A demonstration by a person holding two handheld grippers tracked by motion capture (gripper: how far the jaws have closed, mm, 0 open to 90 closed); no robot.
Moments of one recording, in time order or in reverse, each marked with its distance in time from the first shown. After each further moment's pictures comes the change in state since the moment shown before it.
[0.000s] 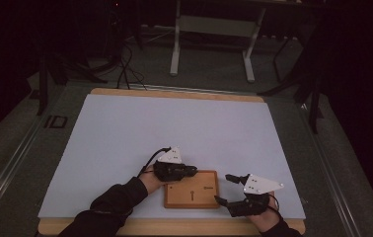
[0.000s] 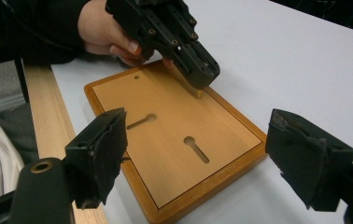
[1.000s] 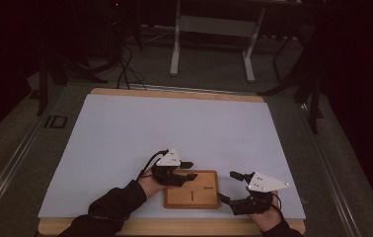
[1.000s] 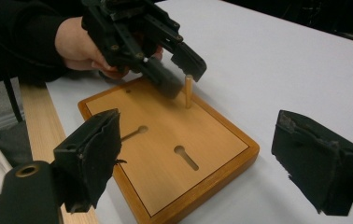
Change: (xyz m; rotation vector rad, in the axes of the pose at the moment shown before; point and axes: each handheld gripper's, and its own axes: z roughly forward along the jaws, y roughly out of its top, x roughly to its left) left arm -0.014 0.001 -0.007 -0.020 0.089 -0.017; right arm -0.005 0.000 -0.006 -0.050 -0.029 0.046
